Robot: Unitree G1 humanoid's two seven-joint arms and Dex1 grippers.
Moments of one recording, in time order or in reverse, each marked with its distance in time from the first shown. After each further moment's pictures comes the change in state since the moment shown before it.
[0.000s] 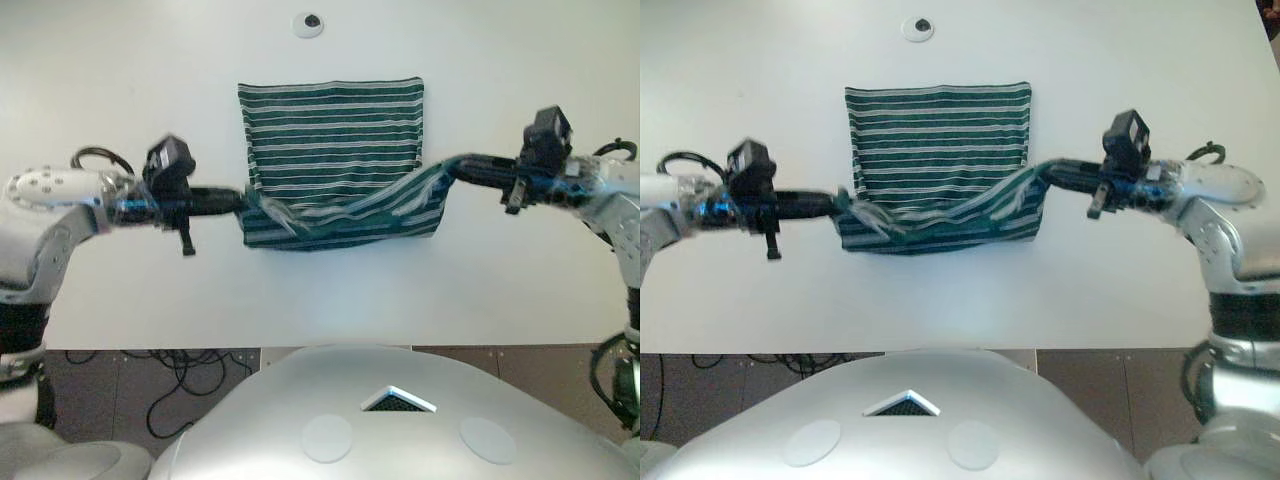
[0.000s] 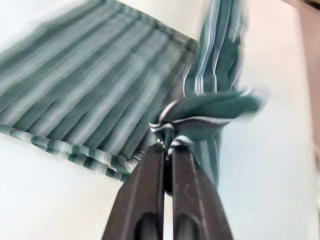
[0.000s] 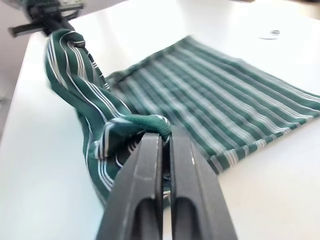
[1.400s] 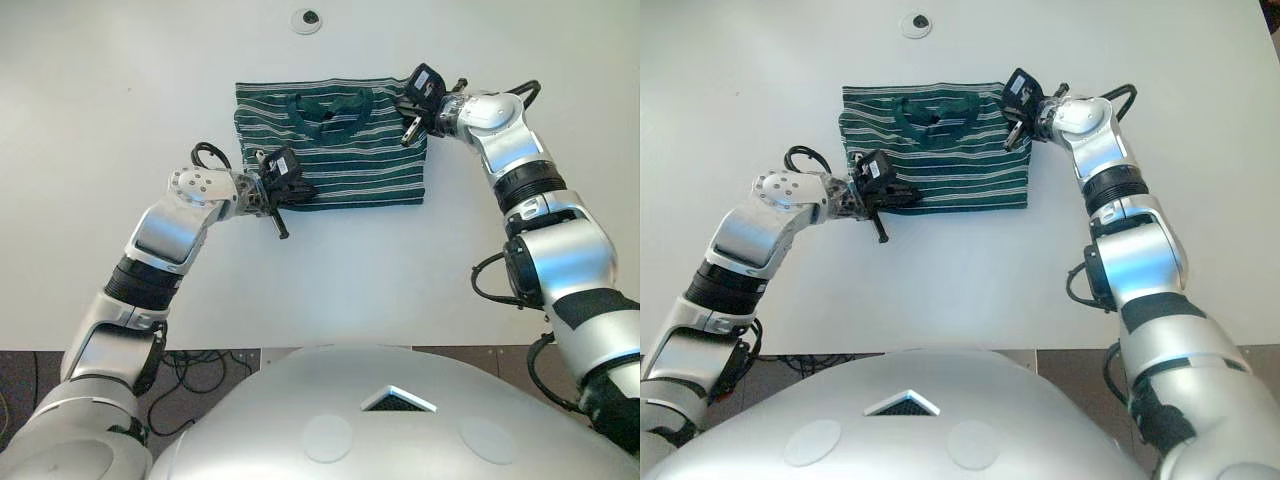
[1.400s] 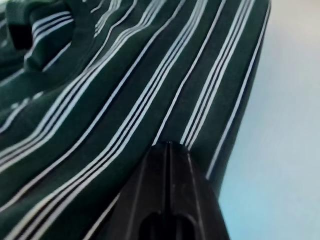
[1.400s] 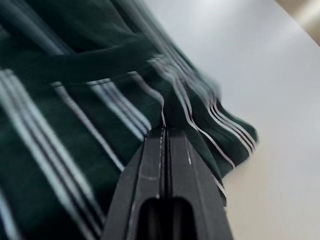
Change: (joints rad) left arm -0.085 -0.298 -0.334 0.074 0.454 -0.150 0.134; right arm -0.549 0.362 0.324 0.985 -0.786 -0.630 -0.232
